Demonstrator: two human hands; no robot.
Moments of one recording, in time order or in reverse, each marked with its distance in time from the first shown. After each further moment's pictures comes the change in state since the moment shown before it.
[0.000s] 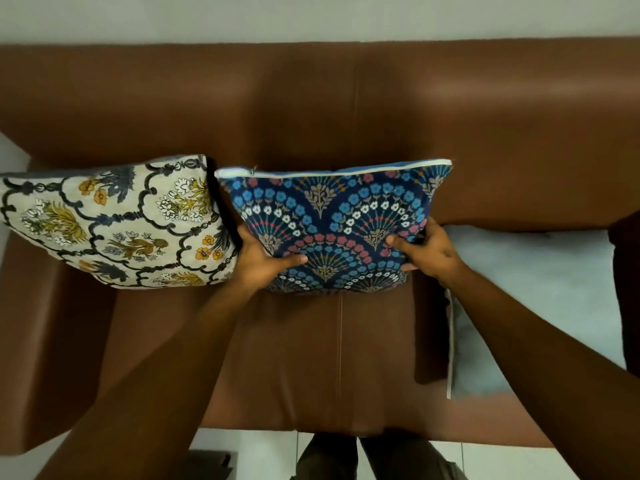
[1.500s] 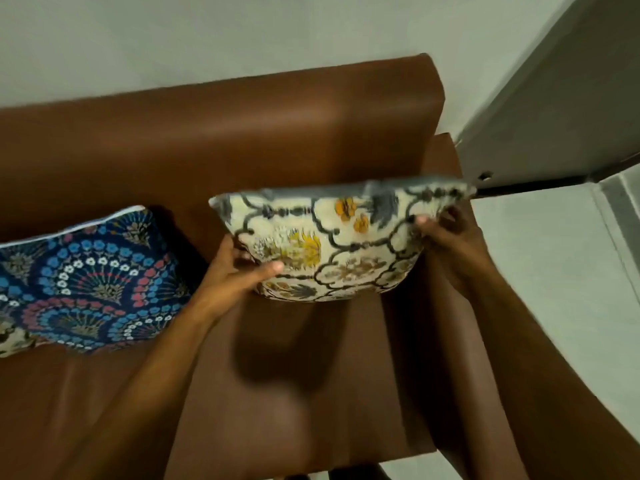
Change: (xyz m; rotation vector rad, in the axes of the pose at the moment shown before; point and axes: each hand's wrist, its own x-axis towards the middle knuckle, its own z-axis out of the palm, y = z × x) left_hand -0.087 0.274 0.324 -0.202 -0.247 0.014; right_hand -0.076 0.022 -0.448 0.429 0.292 -0.068
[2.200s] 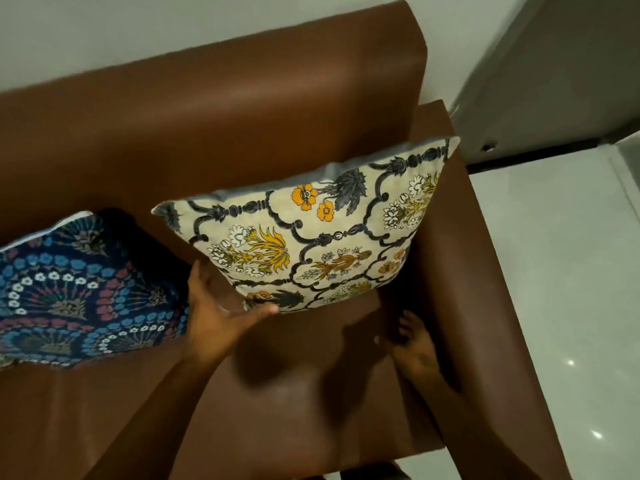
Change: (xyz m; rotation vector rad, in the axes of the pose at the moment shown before) left_hand -0.002 -0.082 0.036 0.228 0.257 0.056; right_hand -0.043 0.246 -0.023 -0.369 0.120 0.403
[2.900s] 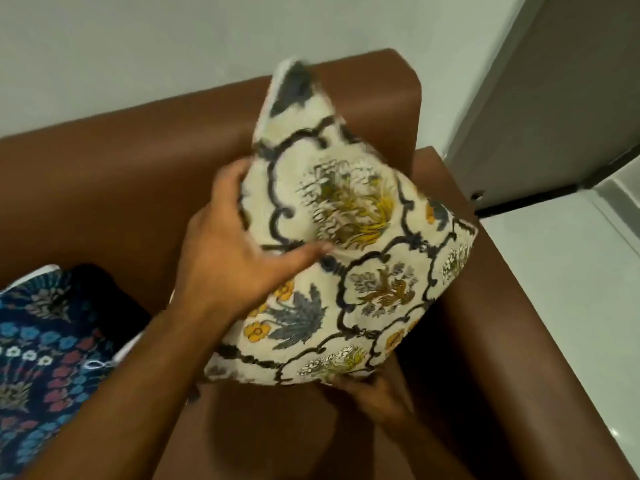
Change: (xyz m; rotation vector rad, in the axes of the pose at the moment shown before) left_hand 0.059 0.148 0.005 0.146 0.117 0.725; right_hand 0.046 -0.015 0.104 0.338 -0.240 -0.126
